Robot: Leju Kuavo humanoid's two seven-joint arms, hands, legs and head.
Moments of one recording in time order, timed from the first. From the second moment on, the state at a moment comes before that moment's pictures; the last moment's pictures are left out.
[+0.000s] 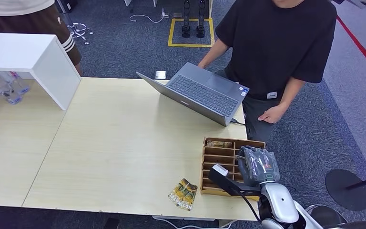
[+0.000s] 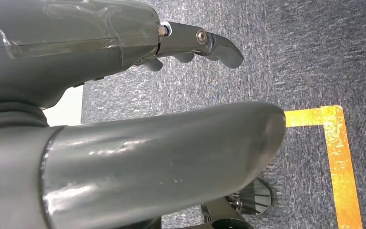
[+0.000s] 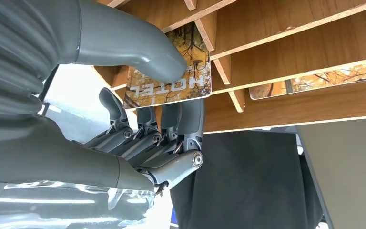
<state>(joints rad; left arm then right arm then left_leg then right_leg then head) -0.17 -0.21 1.46 -0.15 -1.50 0.56 -0.05 -0.16 -0.42 0.70 -1.75 1.02 -0.17 0.49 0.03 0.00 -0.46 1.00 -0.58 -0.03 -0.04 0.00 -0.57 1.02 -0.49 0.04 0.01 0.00</state>
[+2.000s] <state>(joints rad) -0.17 -0.21 1.40 -0.15 -1.50 0.53 -0.07 -0.15 -0.49 0.32 -1.78 1.18 -0.35 0.44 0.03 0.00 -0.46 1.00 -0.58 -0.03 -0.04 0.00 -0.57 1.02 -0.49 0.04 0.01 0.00</state>
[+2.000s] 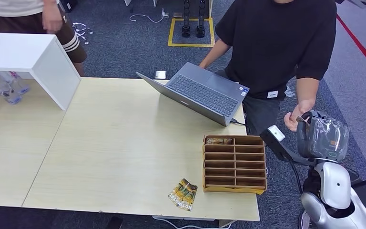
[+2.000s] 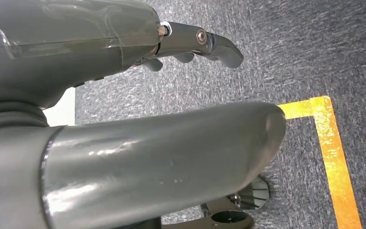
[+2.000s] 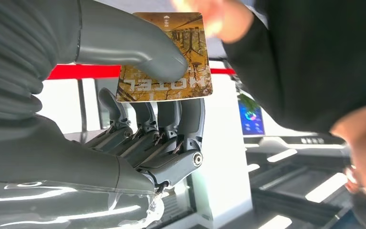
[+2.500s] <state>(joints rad) -0.17 -0.21 1.36 -0.15 -1.50 0.52 -0.07 -0.13 -0.48 0.29 -1.67 1.17 -0.36 0.45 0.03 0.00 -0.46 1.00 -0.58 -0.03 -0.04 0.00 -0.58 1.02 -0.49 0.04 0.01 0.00</state>
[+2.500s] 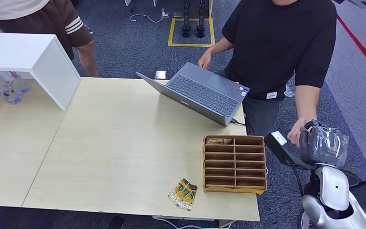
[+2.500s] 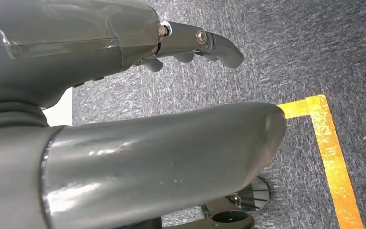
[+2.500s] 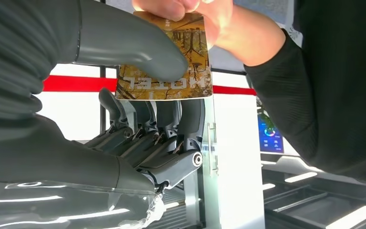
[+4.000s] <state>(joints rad) -0.17 -0.21 1.35 -0.15 -1.49 0.56 -0.07 0.05 -0.23 0.26 -1.76 0.39 -0.70 0.10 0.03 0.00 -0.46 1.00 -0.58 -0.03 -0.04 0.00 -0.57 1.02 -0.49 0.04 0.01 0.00</state>
